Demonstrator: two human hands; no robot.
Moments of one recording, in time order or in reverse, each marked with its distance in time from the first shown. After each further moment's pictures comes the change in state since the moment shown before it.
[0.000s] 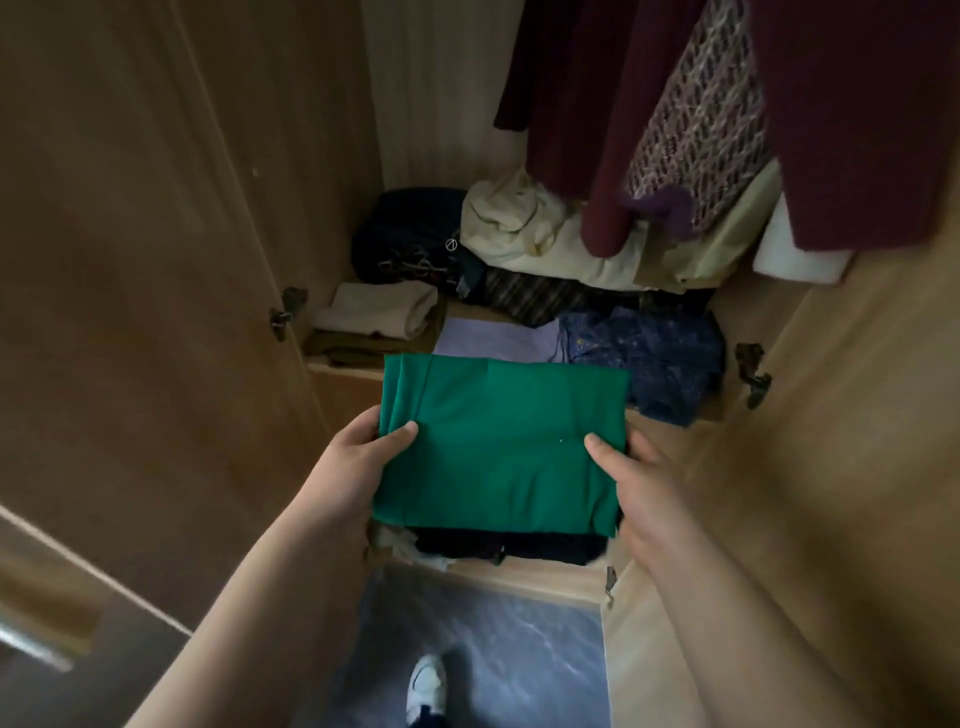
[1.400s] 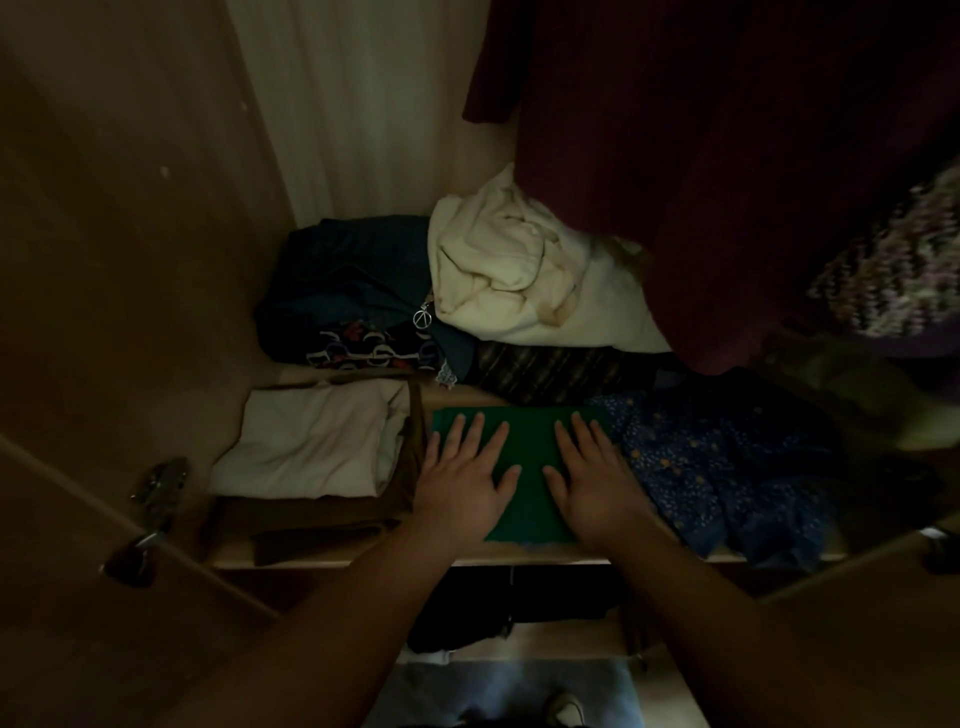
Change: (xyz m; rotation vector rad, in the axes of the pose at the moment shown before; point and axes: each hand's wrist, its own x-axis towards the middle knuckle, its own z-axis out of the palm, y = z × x) left_hand 0.405 -0.052 0.055 1.483 -0.342 0.329; right_hand 0.356 0.071 0.073 -1.687 -0.027 -0.163
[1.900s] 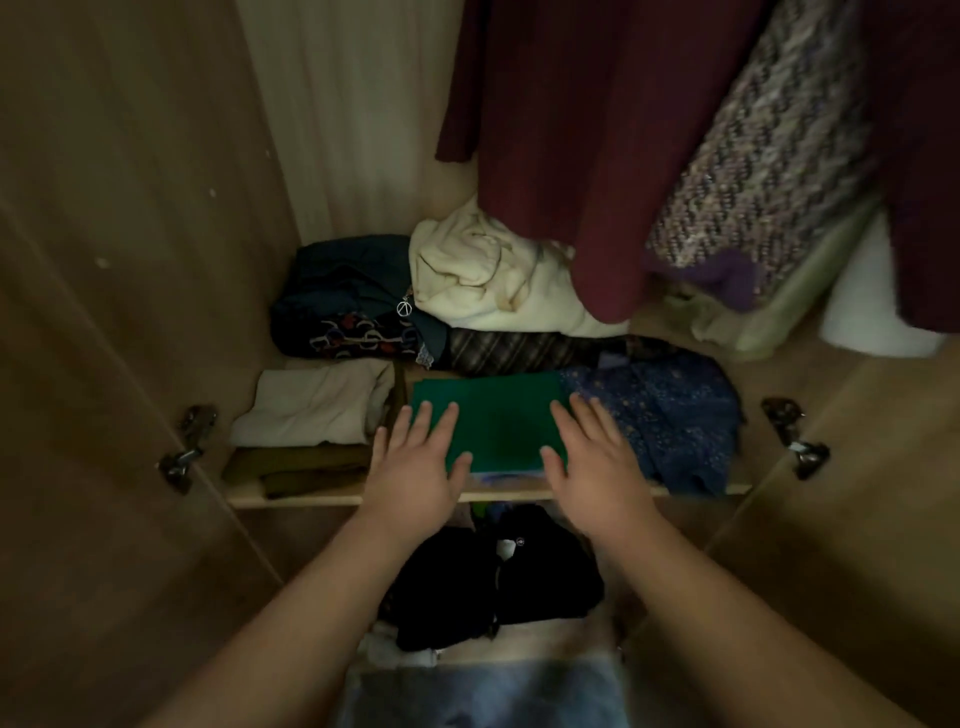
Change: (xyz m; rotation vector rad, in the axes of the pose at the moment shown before) left_hand -0.142 0.033 -0.046 -0.052 0.204 -0.024; right_hand -0.142 0.000 -0.070 0.060 0.230 -0.037
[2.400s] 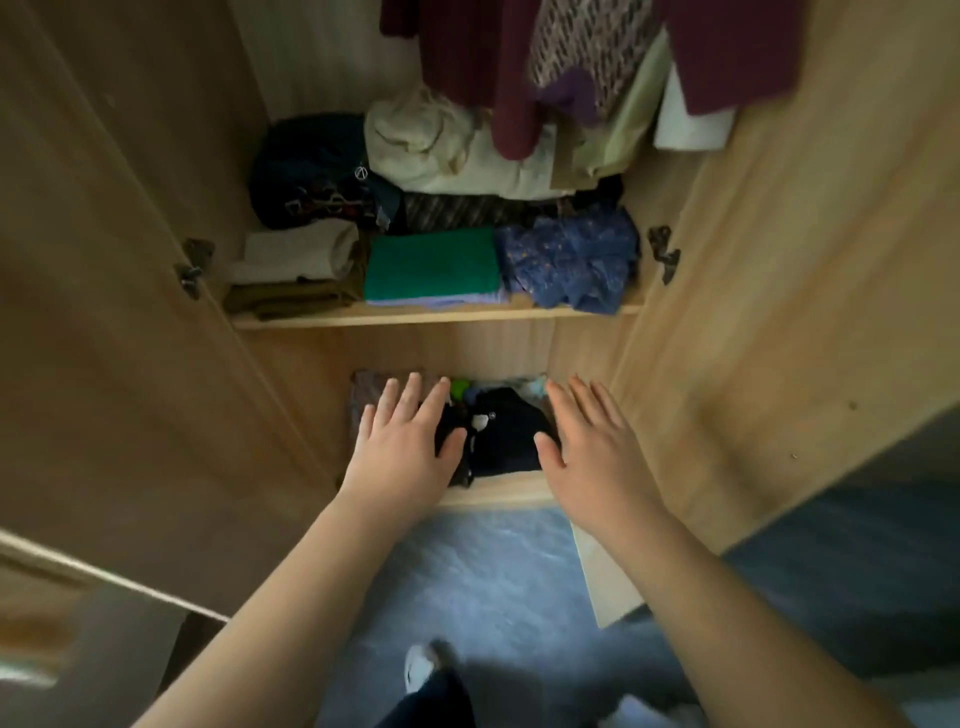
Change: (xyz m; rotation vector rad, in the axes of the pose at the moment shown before) left_hand -0.285 0.123 0.019 -0.036 -0.058 -0.037; right_hand -0.314 0.040 -0.039 0.021 0.041 -0.023
